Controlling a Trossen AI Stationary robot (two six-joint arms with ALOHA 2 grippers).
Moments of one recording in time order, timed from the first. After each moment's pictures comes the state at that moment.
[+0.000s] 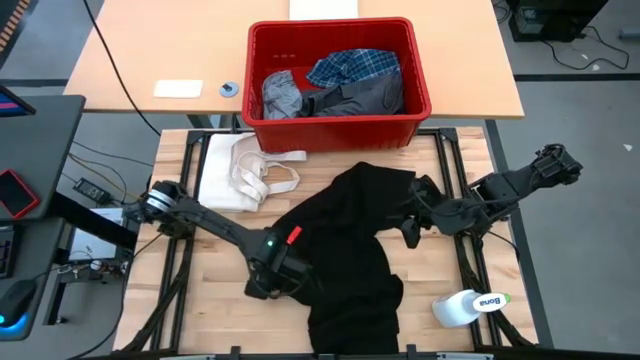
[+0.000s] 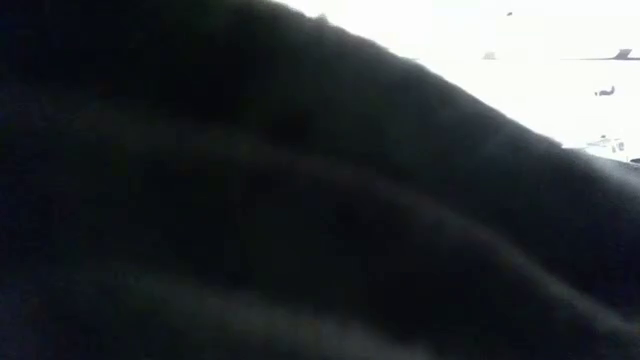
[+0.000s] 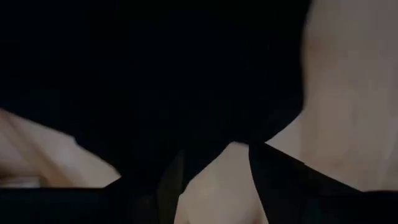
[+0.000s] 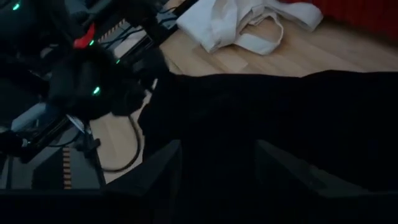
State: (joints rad) left arm -0.39 1.84 1.43 -1.24 0.04 -0.16; right arm 0.45 1.12 1.26 -0.90 0.51 1.02
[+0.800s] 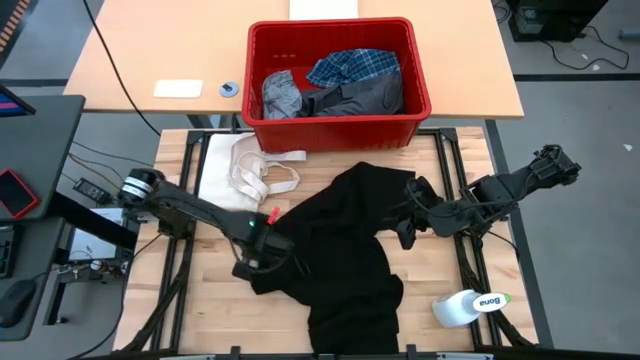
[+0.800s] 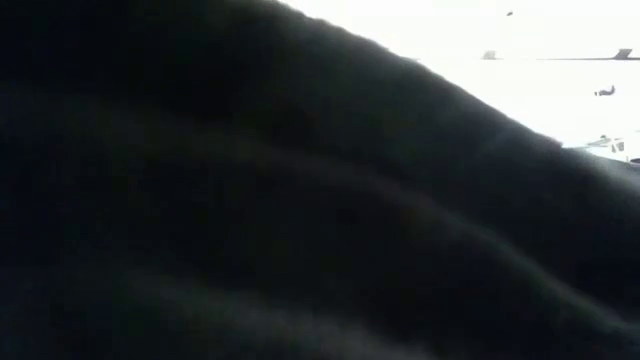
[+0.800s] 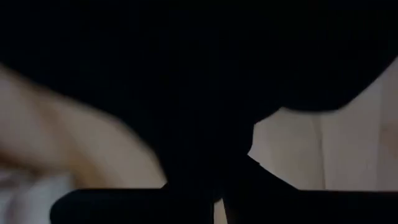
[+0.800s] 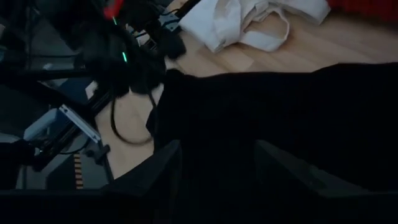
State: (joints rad) left arm -0.29 1.62 1.13 -1.09 -0.03 0.01; right arm 0.45 1.14 1.26 -0.86 0.49 1.07
